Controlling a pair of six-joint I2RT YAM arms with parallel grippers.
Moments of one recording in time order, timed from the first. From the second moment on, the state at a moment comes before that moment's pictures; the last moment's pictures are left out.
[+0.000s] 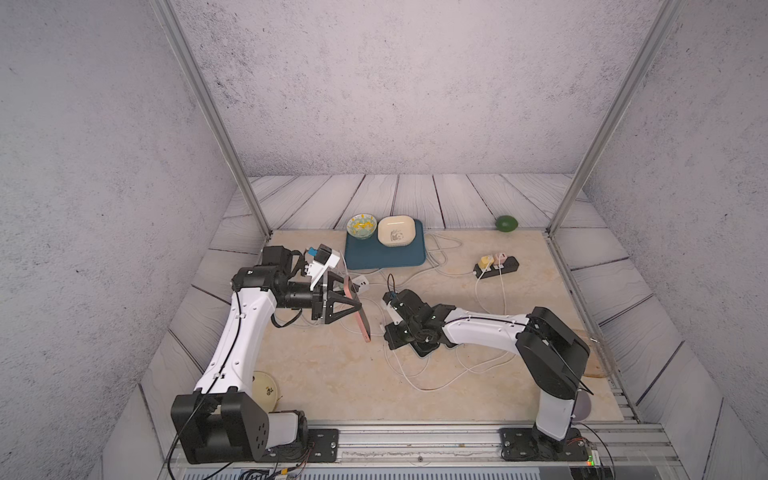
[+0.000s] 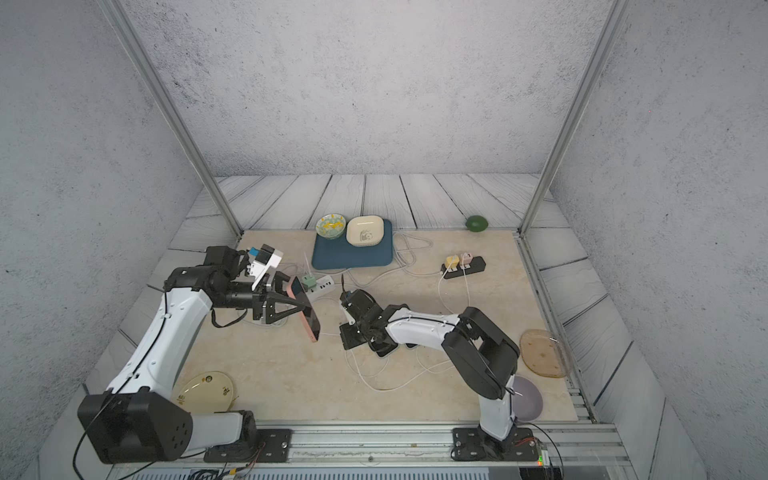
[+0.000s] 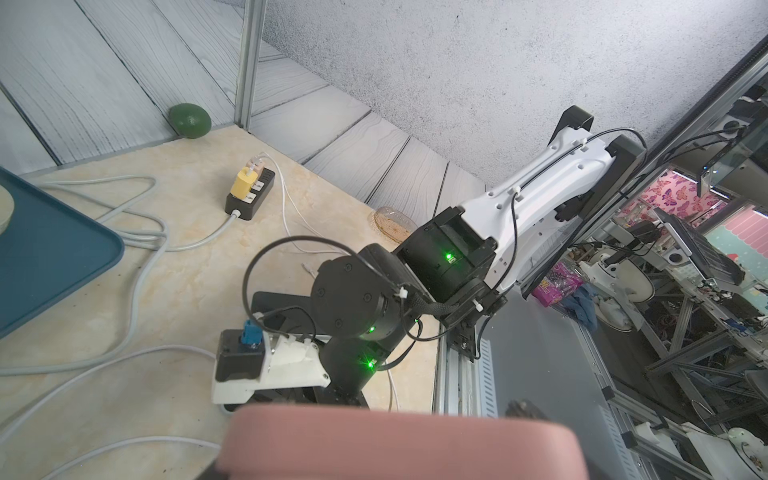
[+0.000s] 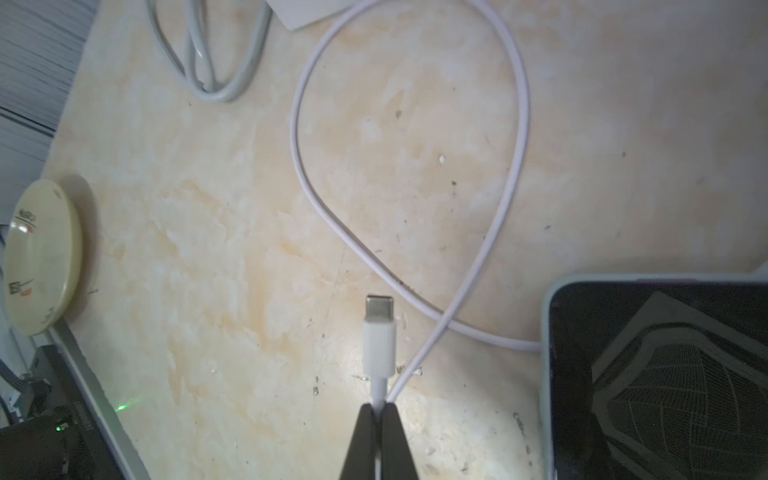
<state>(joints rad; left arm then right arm) 0.01 1.32 1.27 -1.24 1.36 0.83 0.95 1.87 1.21 -0.29 -0.17 0.47</state>
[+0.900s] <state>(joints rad) 0.01 1.32 1.27 -1.27 1.36 0.87 0.92 1.86 1.26 -0.39 -0.25 0.40</state>
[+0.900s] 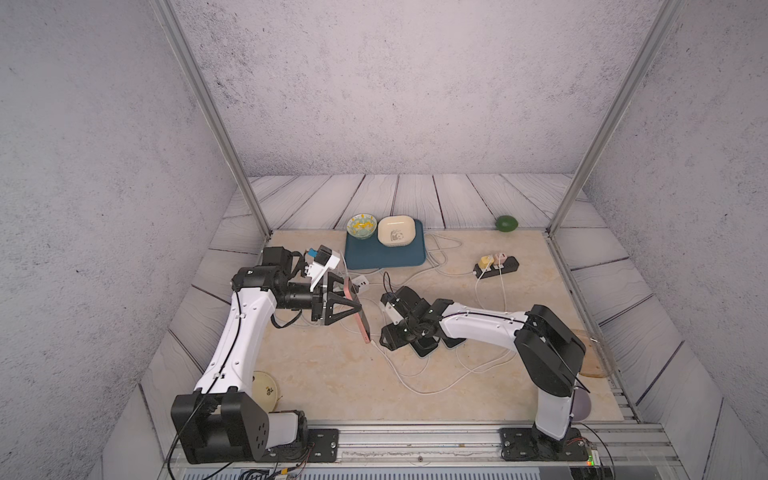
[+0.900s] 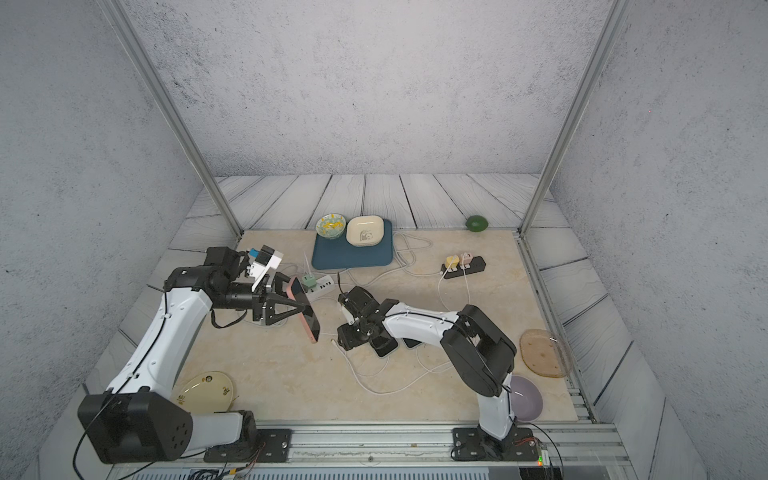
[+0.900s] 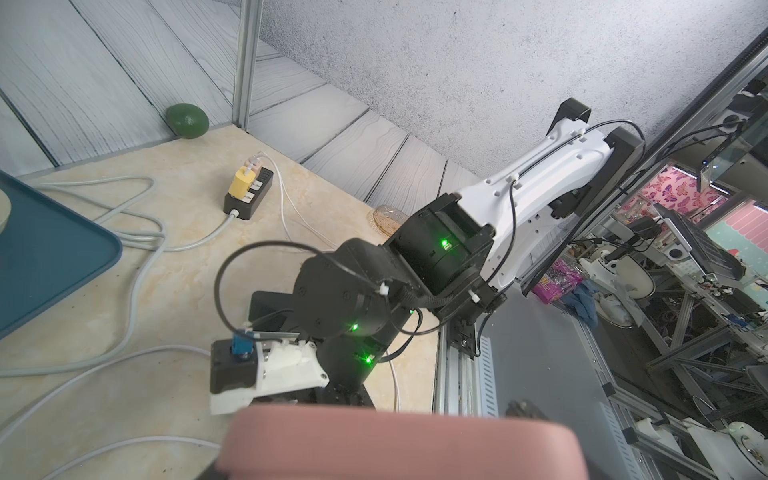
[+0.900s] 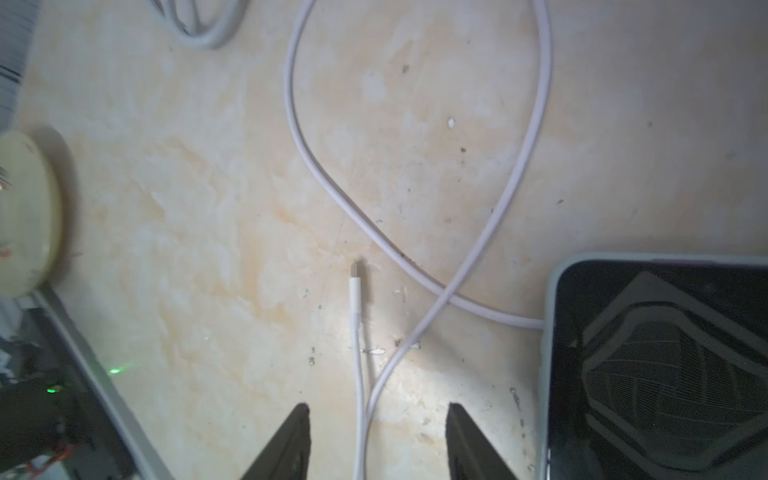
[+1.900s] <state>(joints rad) 0.01 1.32 1.27 -1.38 1.36 1.01 0.80 1.58 1.07 0.15 -0.87 0.38</state>
